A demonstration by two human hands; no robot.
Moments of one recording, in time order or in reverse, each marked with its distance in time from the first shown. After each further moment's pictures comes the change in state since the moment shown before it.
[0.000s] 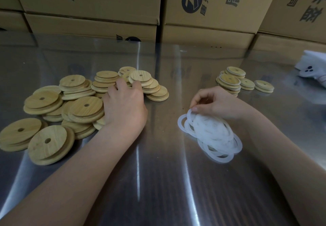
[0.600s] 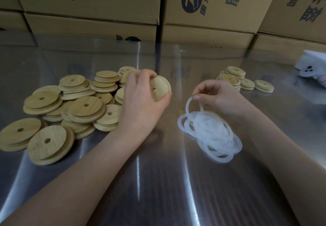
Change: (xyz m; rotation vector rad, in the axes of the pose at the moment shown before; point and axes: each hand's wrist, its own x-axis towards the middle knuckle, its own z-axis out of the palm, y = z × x) left_hand -0.006 0.018 -0.003 -0.755 0.157 0.085; right_hand -0.003 -0.009 0.001 0.129 0.195 -0.065
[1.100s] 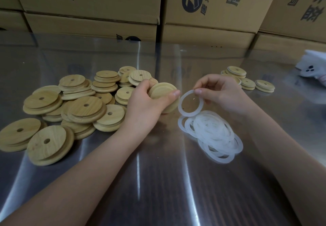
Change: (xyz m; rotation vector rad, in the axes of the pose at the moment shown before) left_hand -0.004 0.007 0.000 -0.531 -0.168 -0.380; right_hand -0.002 -0.009 0.002 0.144 0.058 -0.061
